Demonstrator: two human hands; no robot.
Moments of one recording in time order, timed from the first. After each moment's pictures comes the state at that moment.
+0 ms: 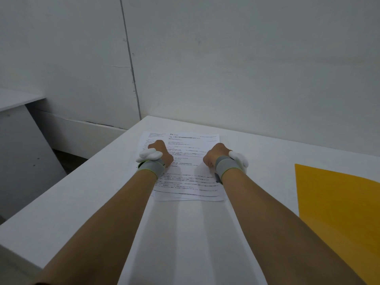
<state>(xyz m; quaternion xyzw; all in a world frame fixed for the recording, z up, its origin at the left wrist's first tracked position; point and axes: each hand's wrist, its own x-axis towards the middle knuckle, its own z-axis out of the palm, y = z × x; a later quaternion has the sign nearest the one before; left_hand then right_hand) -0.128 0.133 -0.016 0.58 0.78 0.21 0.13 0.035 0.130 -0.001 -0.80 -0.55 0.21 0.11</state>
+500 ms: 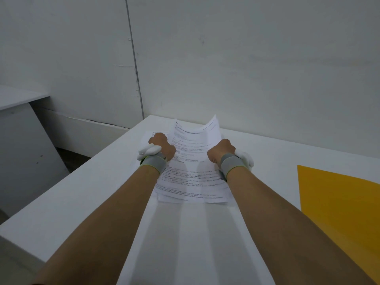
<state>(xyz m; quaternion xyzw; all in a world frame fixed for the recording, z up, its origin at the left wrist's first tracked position) -0.132 0.146 -0.001 0.56 0.77 0.26 0.16 0.036 0.121 0.015 -0.78 -0.53 0.26 0.22</state>
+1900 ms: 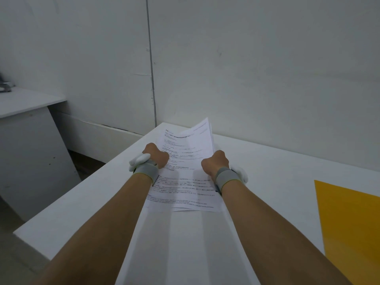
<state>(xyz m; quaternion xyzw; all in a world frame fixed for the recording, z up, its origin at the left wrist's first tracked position) -0.191 0.138 -0.005 0.48 0.78 0.33 0.23 -0.014 0.132 -0.007 -0.72 -0.51 0.34 0.31</state>
